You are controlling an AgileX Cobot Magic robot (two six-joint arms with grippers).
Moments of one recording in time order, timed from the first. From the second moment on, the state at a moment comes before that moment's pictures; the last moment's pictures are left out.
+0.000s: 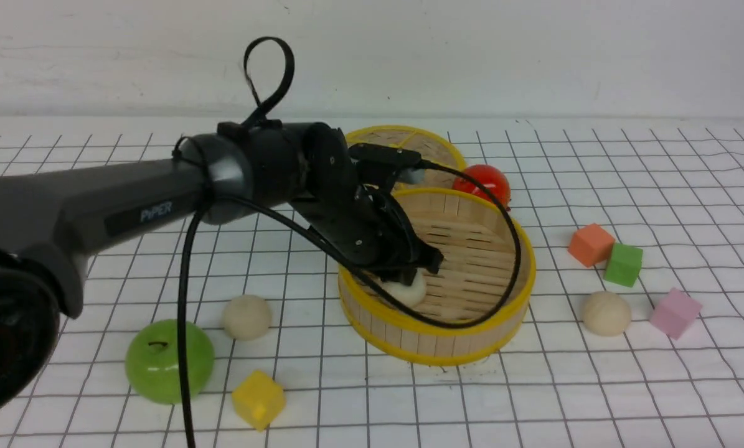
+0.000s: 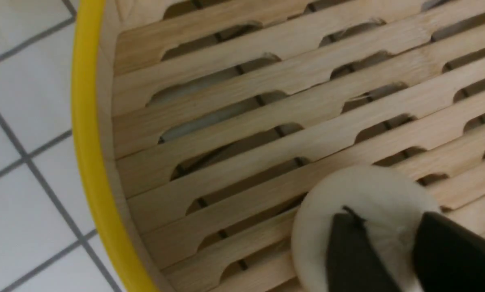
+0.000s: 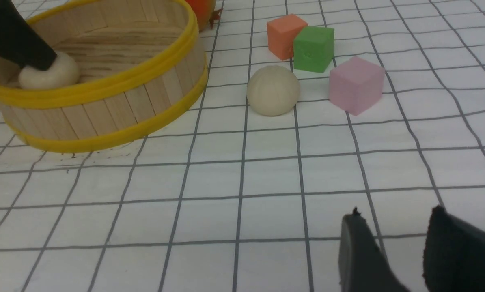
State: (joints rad) right arm 0.08 -0.01 0.02 0.07 0.39 0.06; left arm -0.53 2.09 -1.64 -0.30 0.63 0.17
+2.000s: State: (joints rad) right arm 0.08 -0.01 0.02 0.07 0.39 0.06; left arm -0.35 1.94 -1.35 0.09 0.71 -0.18
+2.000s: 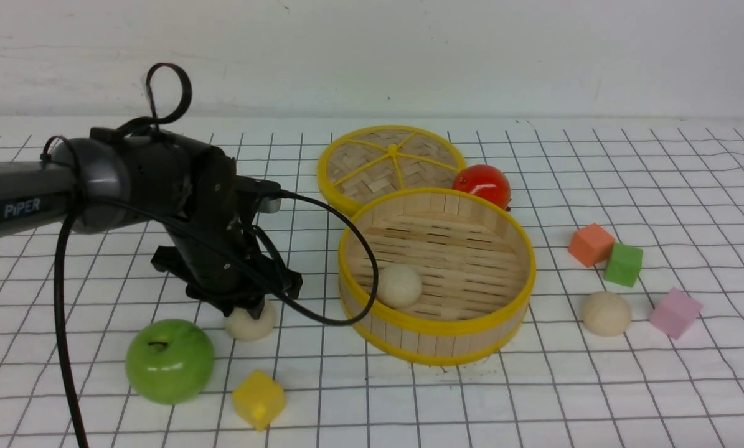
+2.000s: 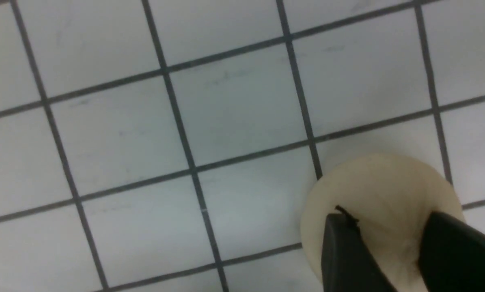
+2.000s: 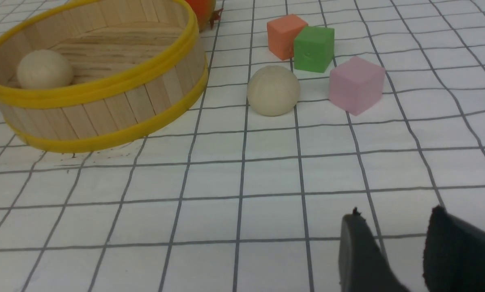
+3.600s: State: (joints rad) right arm 0.08 -0.01 0.02 0.07 0.39 0.06; left arm -0.48 1.89 -1.81 -0.18 0.85 -0.02
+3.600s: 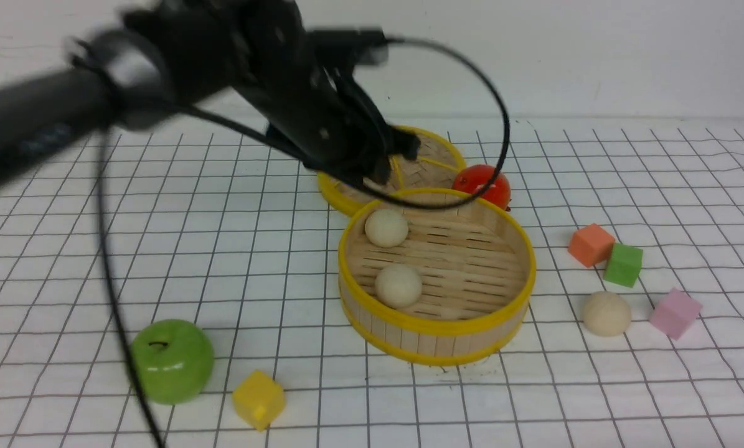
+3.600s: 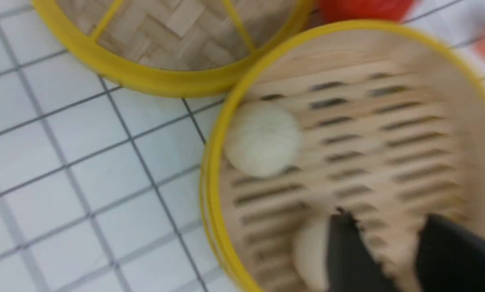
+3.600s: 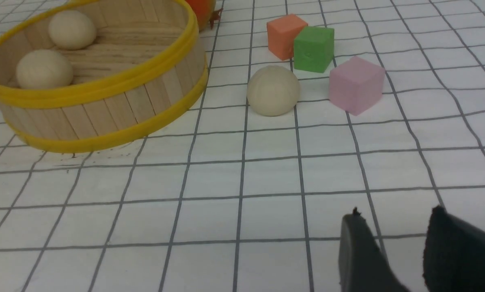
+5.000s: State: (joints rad) right arm 0.08 0.82 -0.71 0.28 0.80 -0.04; left arm -0.48 0.36 -0.17 -0.37 0.05 0.03
